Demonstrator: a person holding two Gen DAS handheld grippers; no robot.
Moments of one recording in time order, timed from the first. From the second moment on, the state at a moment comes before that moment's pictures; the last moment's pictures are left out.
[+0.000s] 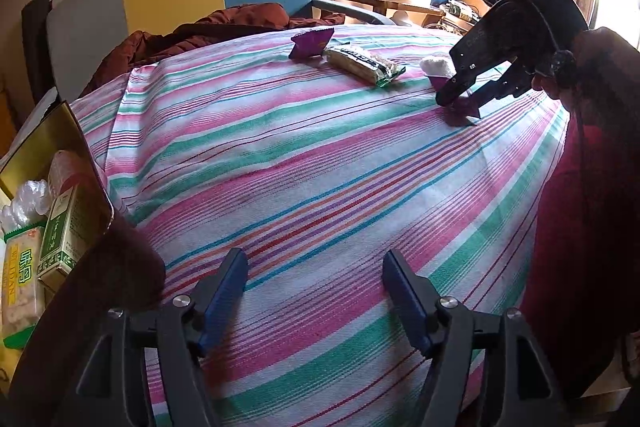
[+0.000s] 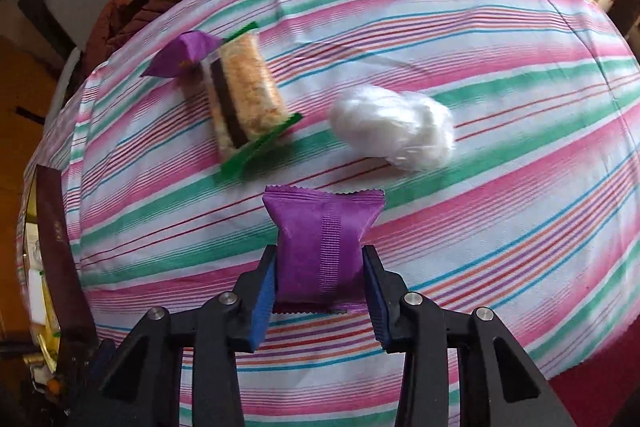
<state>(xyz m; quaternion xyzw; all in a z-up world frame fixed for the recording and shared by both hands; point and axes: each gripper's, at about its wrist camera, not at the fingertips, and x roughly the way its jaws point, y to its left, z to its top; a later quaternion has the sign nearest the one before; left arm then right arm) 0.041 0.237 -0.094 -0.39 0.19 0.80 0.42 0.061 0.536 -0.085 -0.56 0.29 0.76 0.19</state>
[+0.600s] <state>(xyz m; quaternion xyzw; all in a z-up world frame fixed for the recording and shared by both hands) -0.028 0.306 -0.048 -0.44 0.14 0.79 0.41 0.068 0.538 -0.068 -0.52 0.29 0.78 0.21</state>
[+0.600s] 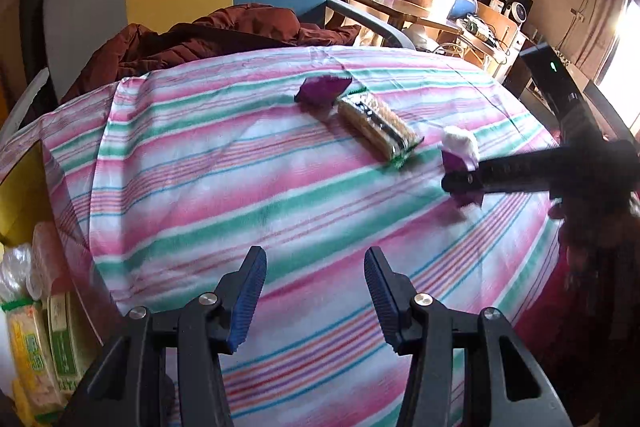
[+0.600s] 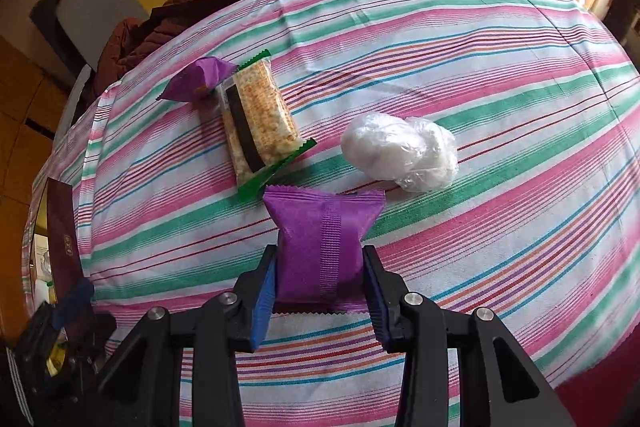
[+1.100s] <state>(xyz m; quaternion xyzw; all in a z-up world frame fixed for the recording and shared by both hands) -0.089 0.448 -0.060 -0.49 0.11 0.76 0.41 0.108 0.580 -0.024 -0.33 0.39 0.82 0.25</state>
